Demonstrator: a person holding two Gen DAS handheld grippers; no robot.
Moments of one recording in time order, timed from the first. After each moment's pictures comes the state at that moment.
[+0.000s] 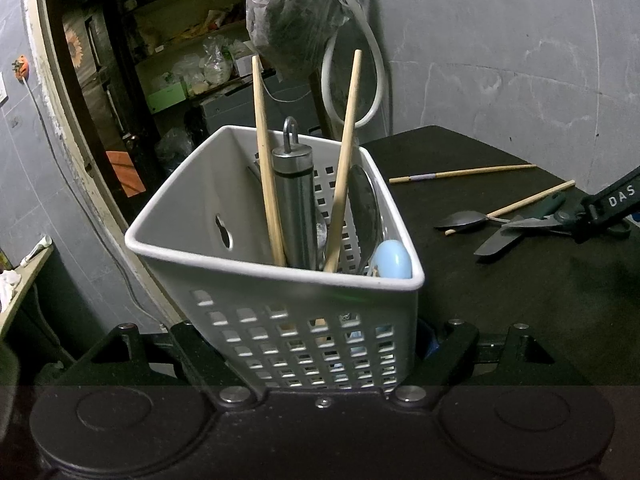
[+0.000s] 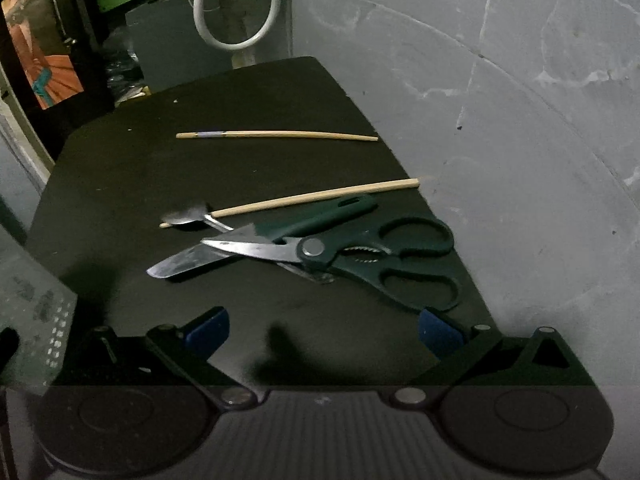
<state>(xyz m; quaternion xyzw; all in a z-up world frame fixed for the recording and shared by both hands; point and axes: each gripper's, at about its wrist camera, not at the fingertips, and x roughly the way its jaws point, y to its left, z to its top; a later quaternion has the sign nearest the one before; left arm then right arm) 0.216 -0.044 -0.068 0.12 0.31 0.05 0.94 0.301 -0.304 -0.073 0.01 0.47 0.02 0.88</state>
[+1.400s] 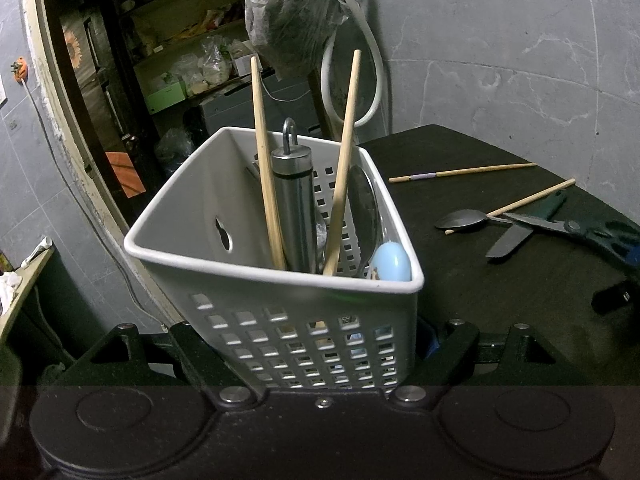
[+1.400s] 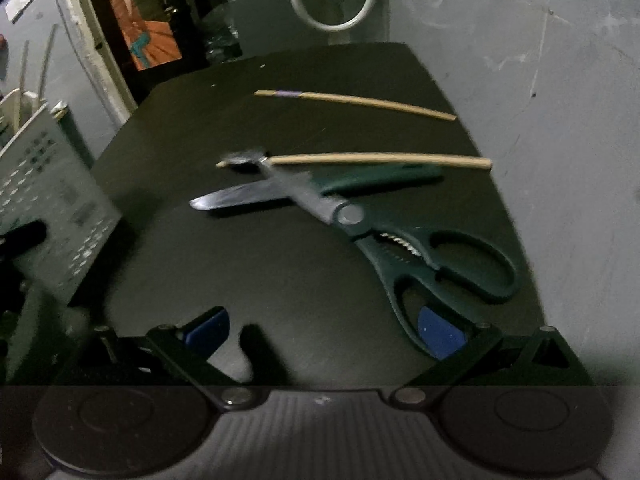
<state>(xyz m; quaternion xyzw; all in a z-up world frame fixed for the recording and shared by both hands) 0.214 -0.044 -0.068 0.12 0.31 0.05 0.94 0.274 -0.323 -0.108 -0.01 0.47 0.20 0.86</state>
